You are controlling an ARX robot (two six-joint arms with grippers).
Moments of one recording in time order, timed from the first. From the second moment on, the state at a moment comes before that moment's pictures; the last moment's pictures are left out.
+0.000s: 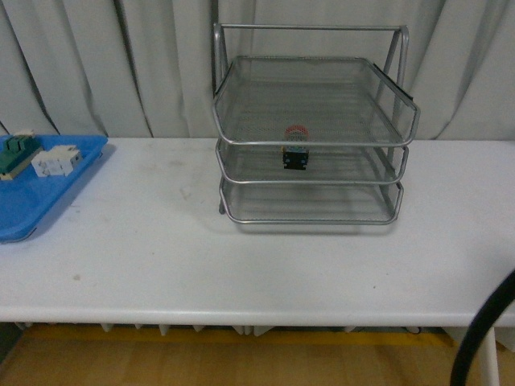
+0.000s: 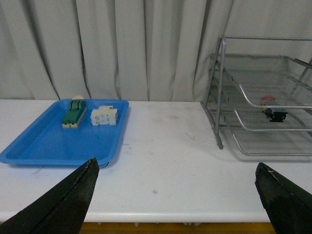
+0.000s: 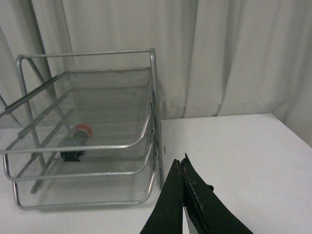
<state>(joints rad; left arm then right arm) 0.00 0.01 0.01 0.00 0.00 0.00 0.20 1.40 0.27 1.16 0.20 0.02</state>
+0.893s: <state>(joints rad) 0.00 0.01 0.01 0.00 0.00 0.00 0.00 0.56 0.01 0.55 0.00 0.01</state>
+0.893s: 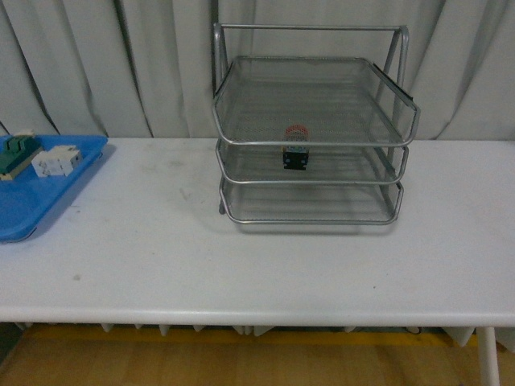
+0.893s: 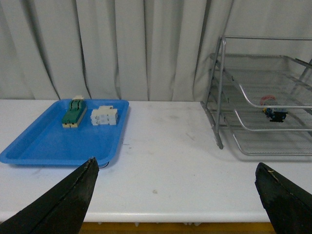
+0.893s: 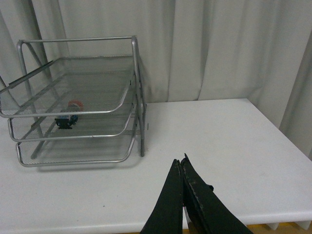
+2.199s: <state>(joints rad) 0.00 0.01 0.01 0.00 0.00 0.00 0.00 0.00 0.01 -0.01 0.00 0.00</state>
